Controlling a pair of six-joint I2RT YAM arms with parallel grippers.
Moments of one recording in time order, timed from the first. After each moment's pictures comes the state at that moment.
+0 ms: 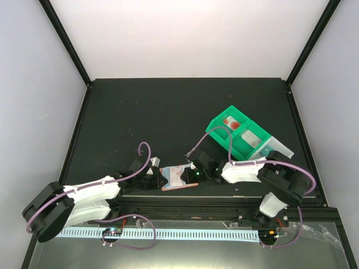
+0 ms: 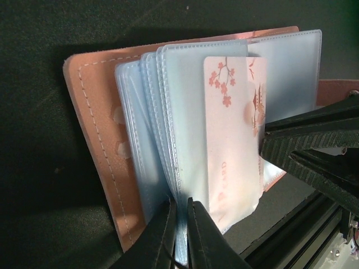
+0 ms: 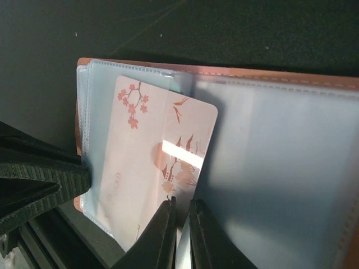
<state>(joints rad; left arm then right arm) -0.75 1.07 0.22 -0.01 0.31 -0.91 0.99 1.61 0.63 0.09 -0.24 0.82</state>
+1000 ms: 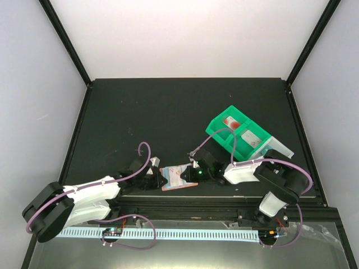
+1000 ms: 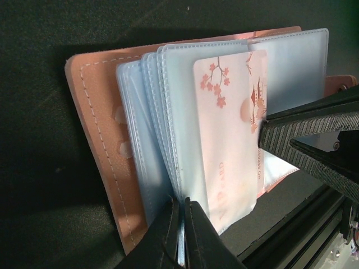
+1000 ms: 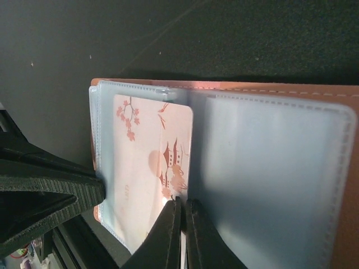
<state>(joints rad) -0.75 1.07 0.22 -0.01 0.31 -0.91 0.95 1.62 0.55 0.27 -0.31 0.91</state>
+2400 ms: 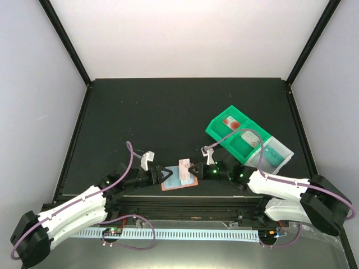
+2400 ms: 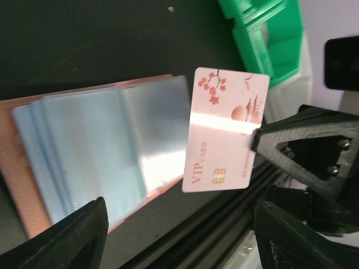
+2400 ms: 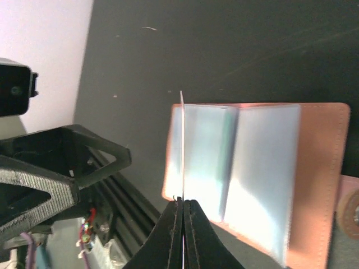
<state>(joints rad) -0.75 0.71 0.23 -0.11 0.32 -1.01 0.90 1.19 0.42 0.17 -0.28 0.94</state>
